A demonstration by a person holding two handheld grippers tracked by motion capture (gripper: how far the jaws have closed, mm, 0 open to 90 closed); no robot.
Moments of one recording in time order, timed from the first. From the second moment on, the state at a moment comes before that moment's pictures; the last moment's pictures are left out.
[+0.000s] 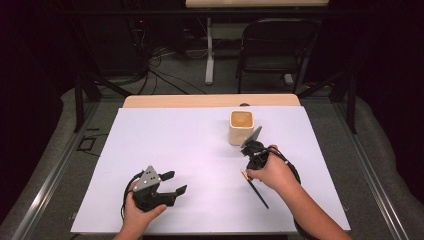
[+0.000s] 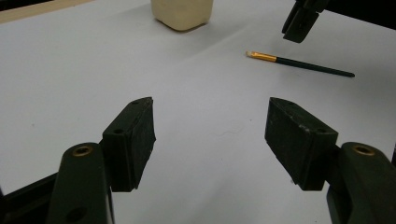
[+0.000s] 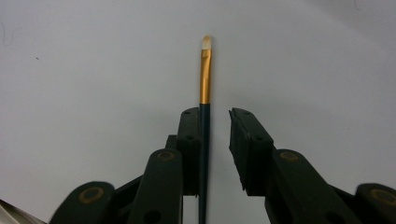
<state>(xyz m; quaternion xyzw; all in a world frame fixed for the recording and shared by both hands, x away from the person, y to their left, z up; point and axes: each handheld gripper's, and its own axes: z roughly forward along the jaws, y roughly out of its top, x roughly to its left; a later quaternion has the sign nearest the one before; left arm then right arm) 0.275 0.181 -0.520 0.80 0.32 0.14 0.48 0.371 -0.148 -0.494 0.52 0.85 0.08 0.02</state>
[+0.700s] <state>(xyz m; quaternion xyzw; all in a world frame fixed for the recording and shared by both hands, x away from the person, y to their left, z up) 0.276 0.181 -0.521 0.80 0.32 0.13 0.49 0.378 -0.133 -0.503 0.51 0.86 0.06 0.02</state>
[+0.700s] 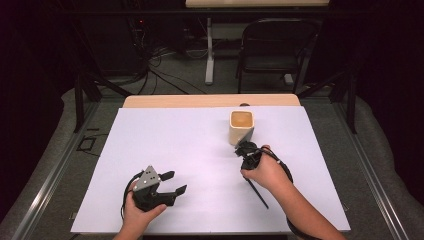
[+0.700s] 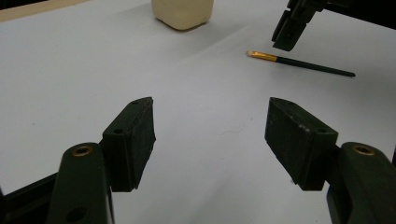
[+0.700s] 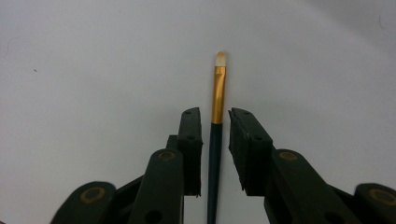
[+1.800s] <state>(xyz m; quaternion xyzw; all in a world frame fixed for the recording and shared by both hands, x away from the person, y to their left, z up) 0.276 0.181 -0.522 0.81 0.32 0.13 0.48 0.381 -0.129 -0.516 0.51 0.86 0.05 0.02</state>
